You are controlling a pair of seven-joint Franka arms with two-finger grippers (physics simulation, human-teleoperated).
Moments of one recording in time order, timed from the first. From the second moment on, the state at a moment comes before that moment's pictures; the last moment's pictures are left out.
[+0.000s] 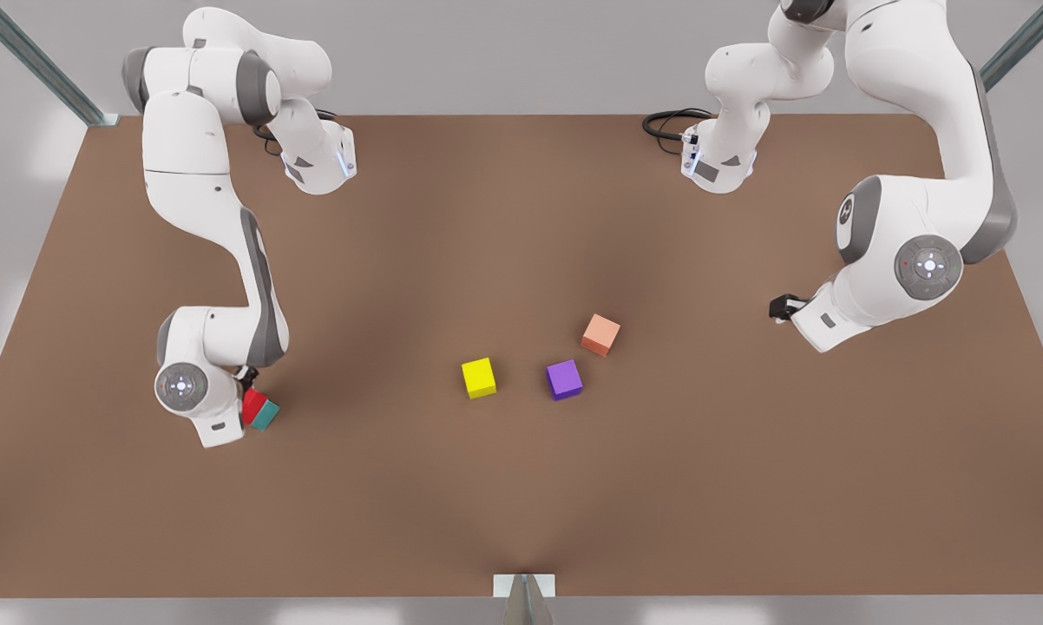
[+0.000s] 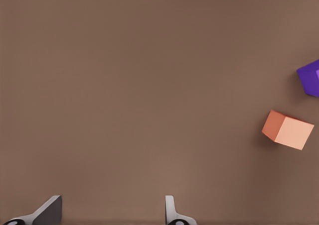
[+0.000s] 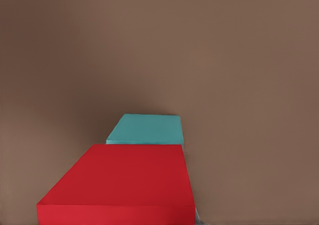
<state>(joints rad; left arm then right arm) 0.00 0.21 -0.13 -1.60 0.10 1.60 0.04 0.21 0.62 -0.24 -1.65 -0.11 2.08 -1.03</state>
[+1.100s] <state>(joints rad) 0.00 0.21 -0.13 -1.60 0.10 1.59 0.00 0.22 0.40 -0.21 -1.31 0.05 1.55 -0.52</state>
